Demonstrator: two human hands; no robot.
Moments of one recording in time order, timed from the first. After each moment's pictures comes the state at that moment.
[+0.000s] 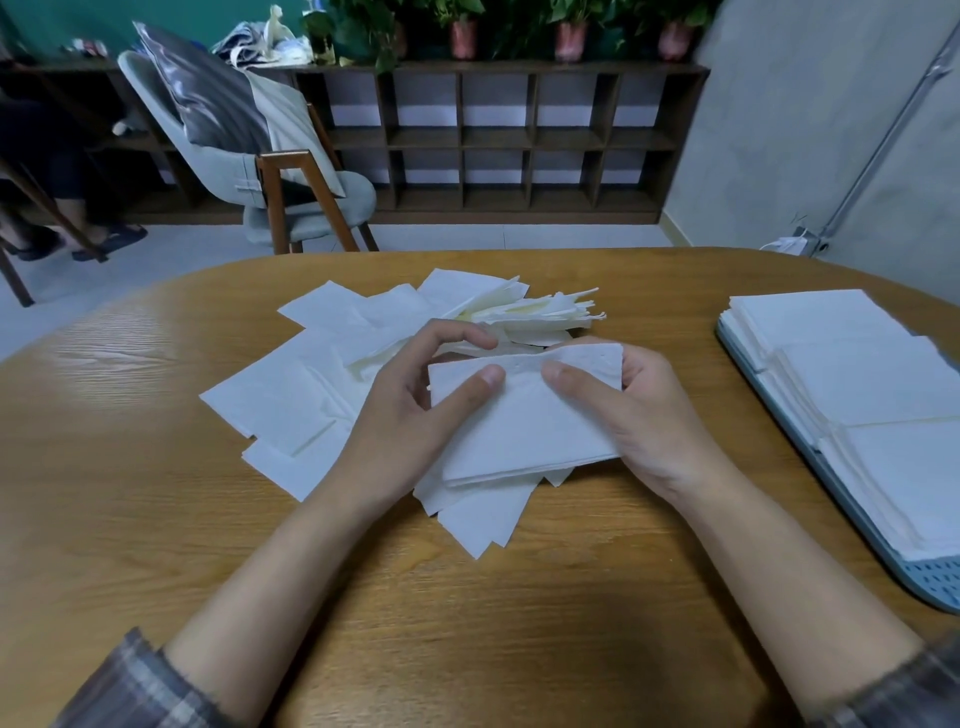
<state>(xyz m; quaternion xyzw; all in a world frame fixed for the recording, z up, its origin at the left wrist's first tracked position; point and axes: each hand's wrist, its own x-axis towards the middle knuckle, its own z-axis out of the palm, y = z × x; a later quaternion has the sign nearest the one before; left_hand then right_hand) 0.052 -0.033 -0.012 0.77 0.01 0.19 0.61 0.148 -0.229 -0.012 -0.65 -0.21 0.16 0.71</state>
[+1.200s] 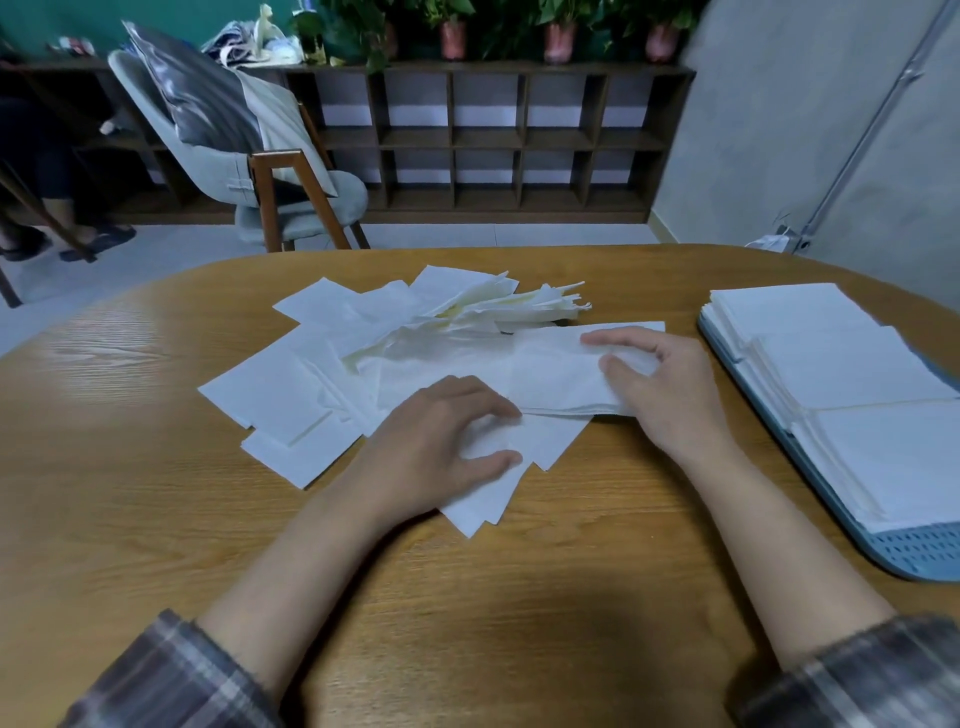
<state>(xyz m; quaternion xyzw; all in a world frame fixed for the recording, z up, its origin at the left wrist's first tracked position) 0.058 -0.029 -0.047 0.94 -0.11 0.12 0.29 0.180 -0.260 -0.030 -0.82 -0.20 -0.06 0.53</state>
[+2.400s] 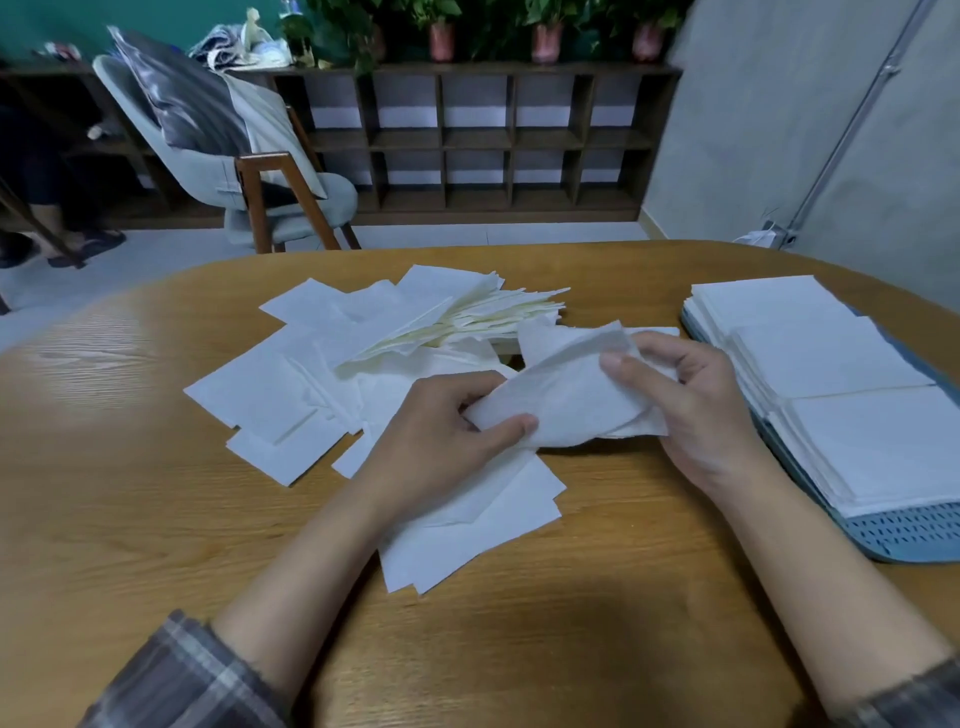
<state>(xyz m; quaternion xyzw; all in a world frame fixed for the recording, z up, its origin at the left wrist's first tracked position) 0.059 -0.062 -0.028 0.87 -0.02 0.11 0.47 0.149 -0.287 -0.014 -0.66 -0.21 0.06 0.71</state>
